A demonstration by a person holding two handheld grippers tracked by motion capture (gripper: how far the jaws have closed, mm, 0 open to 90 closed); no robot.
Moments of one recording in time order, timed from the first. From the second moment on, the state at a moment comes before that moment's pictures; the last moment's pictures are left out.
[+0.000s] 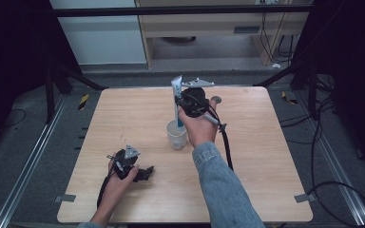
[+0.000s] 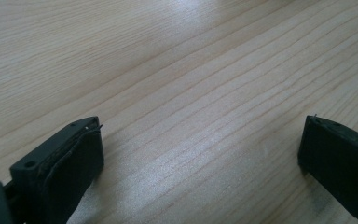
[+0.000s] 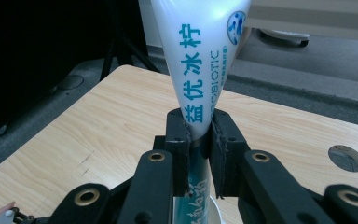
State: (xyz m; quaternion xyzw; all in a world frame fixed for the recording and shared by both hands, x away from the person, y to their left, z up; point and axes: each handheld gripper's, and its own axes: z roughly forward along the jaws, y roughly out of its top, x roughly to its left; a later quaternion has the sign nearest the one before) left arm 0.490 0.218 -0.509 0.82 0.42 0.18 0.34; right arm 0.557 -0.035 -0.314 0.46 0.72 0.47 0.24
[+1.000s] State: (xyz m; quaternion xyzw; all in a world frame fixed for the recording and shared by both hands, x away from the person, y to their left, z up) left arm 0.490 0.218 -0.509 0.82 0.42 0.18 0.34; right arm 0.544 -0.029 -0.348 0.45 0.69 0.49 0.27
